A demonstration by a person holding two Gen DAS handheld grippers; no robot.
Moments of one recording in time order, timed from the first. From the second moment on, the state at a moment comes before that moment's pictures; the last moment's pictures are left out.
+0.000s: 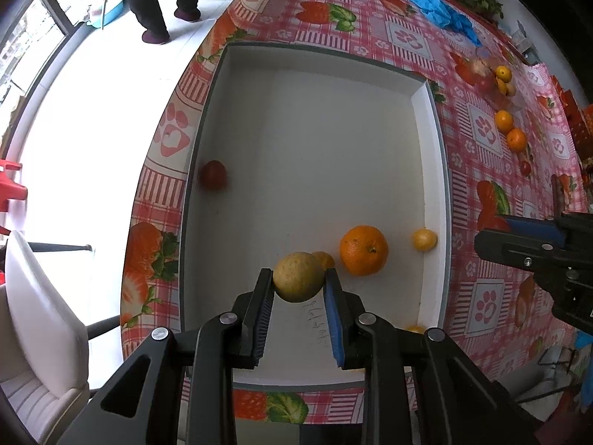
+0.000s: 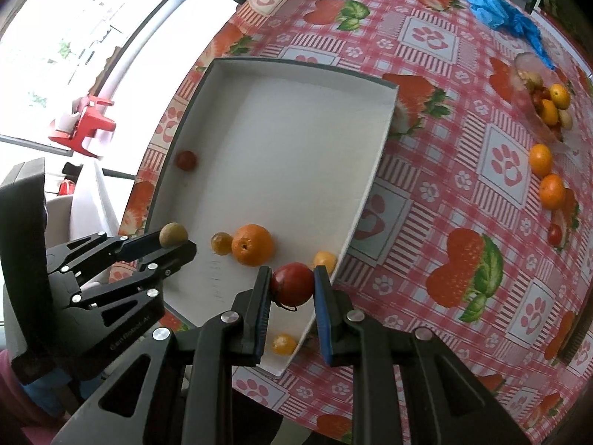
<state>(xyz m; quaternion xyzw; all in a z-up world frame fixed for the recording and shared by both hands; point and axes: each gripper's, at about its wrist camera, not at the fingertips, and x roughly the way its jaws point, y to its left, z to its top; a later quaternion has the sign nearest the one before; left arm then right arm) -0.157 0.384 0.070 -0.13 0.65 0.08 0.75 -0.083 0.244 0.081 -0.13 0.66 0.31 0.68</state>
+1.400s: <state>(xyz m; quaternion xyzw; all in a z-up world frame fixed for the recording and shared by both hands) -0.133 0.333 0.040 -0.05 0.72 0.05 0.70 -0.055 0.157 0.048 -0.10 0.67 0.20 0.71</state>
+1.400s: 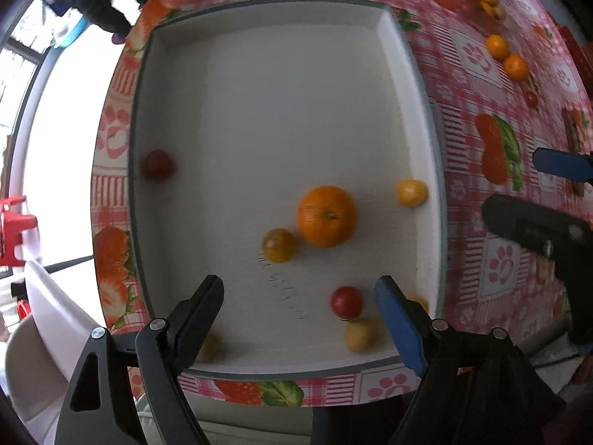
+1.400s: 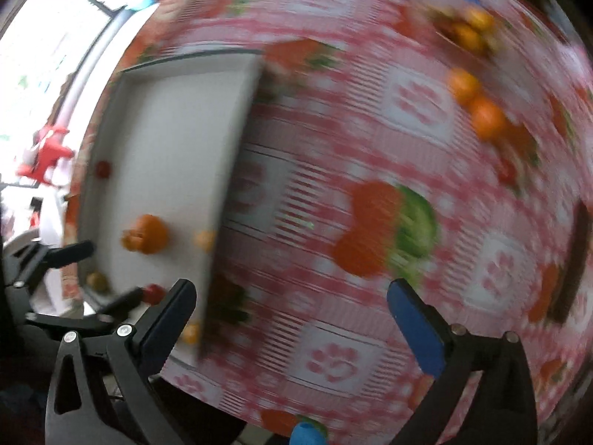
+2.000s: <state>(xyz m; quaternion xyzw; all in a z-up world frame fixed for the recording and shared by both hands) -0.103 0.227 0.071 0.07 0.73 0.00 0.68 -0.056 -0.021 -0.021 -0.05 0.71 0.02 0.70</state>
